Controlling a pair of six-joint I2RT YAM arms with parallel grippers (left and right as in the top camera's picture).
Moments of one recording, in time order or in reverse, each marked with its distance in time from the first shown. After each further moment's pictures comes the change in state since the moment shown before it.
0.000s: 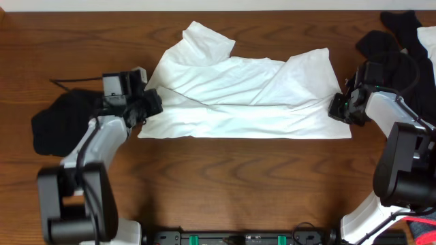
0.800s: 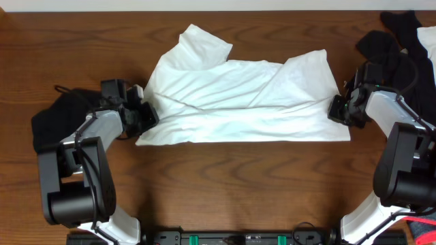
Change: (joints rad) left arm 0.078 0.129 0.020 -0.185 0.020 0.000; right arm 0.000 0.002 0.010 -0.075 0.002 -0.011
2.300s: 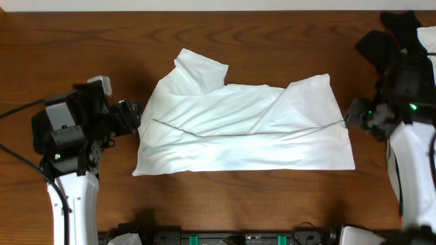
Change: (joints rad) left arm 0.109 -0.707 0.004 -0.225 0.082 0.132; right arm -0.020 -0.541 -0.014 -0.252 0.058 0.062
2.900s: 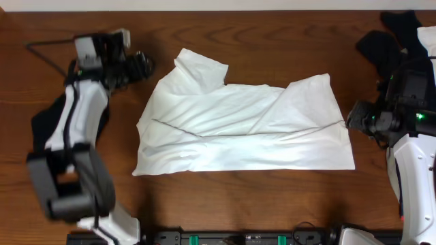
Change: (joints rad) left arm -0.096 0.764 0.444 0.204 0.030 0.013; right arm 0.000 -0.055 0.000 -0.072 -0.023 -0.027
